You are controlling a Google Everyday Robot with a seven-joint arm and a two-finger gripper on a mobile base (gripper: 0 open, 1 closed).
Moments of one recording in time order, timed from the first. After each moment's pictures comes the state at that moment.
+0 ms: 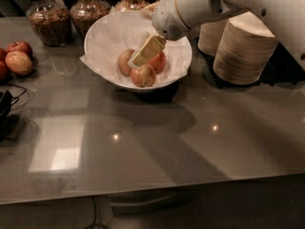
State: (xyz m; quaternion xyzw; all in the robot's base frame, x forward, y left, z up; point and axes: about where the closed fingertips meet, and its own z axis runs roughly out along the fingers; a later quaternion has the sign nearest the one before) arm 0.634 0.023 0.966 -0.63 0.62 0.15 0.43
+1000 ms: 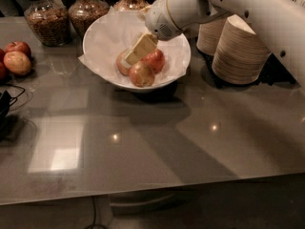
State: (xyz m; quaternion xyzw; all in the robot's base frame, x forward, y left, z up) arm 0.655 0.041 0.955 -0.61 0.64 0.18 0.43
